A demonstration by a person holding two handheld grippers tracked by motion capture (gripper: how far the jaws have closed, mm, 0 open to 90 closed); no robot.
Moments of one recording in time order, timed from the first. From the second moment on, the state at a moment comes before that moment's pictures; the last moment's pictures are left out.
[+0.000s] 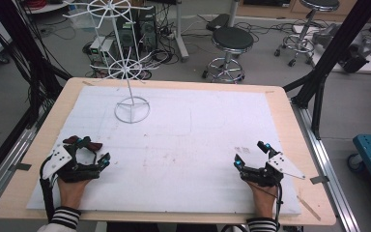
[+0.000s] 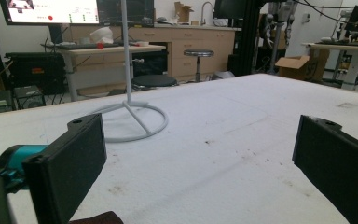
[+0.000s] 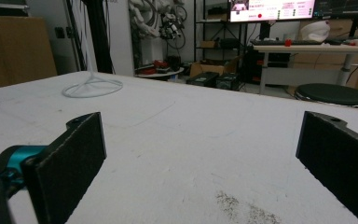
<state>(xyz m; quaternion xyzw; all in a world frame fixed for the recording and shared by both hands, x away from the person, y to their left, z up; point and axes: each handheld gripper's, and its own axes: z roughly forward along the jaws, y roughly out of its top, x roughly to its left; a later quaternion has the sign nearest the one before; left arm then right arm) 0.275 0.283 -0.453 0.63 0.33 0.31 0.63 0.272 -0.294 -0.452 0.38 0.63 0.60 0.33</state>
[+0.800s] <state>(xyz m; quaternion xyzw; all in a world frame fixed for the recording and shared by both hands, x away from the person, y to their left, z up) 0.275 0.286 -0.451 0.63 0.33 0.29 0.64 0.272 -0.294 -0.452 0.38 0.62 0.60 0.33</state>
